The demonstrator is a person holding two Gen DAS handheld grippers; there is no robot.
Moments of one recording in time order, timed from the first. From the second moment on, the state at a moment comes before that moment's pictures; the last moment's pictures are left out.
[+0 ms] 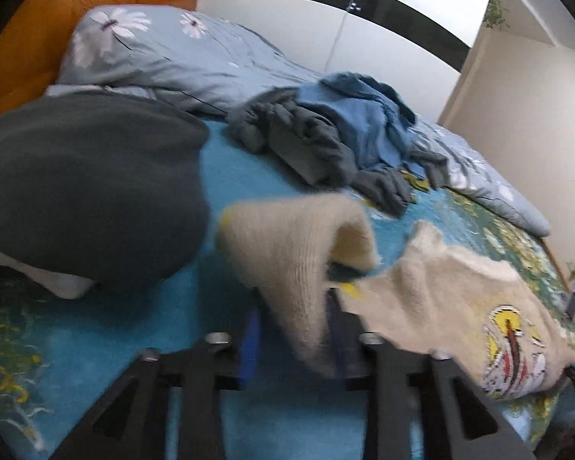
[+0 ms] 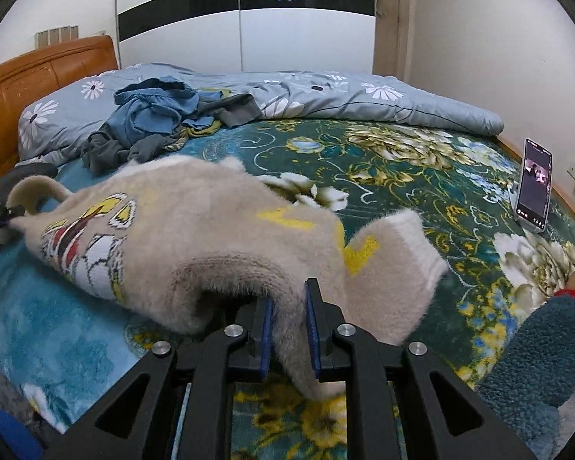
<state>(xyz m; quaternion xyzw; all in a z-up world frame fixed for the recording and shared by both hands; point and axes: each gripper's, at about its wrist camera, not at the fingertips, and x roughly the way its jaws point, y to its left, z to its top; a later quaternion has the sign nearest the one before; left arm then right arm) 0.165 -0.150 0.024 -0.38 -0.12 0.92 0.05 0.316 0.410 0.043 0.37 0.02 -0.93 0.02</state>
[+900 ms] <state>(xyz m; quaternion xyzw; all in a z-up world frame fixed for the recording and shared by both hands) 0.091 -0.022 -0.008 -0.45 0.00 0.86 0.23 0.204 0.472 0.021 0.43 -0.14 -0.89 0.08</state>
